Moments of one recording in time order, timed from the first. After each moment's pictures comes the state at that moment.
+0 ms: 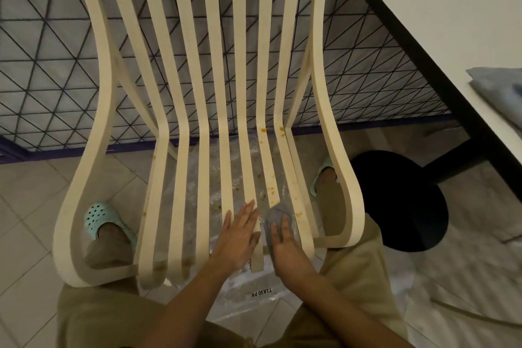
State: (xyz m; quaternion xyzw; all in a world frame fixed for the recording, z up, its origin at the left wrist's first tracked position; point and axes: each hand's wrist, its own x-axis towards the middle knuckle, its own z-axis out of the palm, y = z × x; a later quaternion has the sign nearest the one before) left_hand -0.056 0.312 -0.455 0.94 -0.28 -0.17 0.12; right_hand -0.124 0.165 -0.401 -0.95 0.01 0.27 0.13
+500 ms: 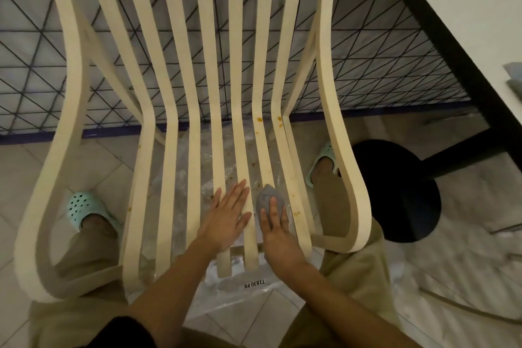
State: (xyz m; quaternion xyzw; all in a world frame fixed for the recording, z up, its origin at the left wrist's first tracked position) left_hand -0.007 0.321 -0.477 0.94 -0.31 -0.12 0.09; right_hand -0.088 0.167 -0.432 -0.96 0.01 0.25 0.11
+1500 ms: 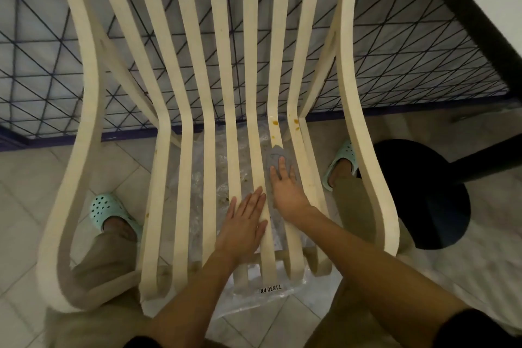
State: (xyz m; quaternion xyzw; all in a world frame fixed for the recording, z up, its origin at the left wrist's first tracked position) left_hand -0.010 0.315 -0.467 0.94 -0.27 -0.16 0.09; right_hand 0.039 0.156 -0.428 -0.95 0.04 0.29 0.10
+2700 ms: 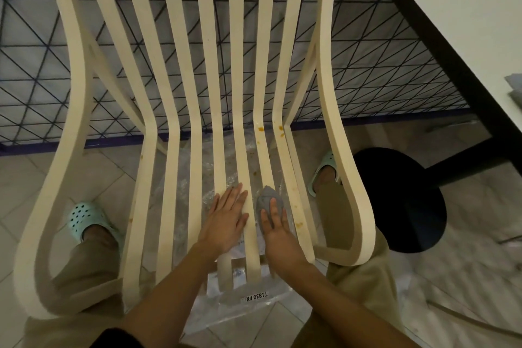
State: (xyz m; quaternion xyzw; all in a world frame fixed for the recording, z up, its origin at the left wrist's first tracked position) left_hand 0.012 0.315 -0.468 0.94 -0.26 -0.16 0.13; right_hand -0.063 0.163 -0.425 -0.95 0.02 0.26 0.16
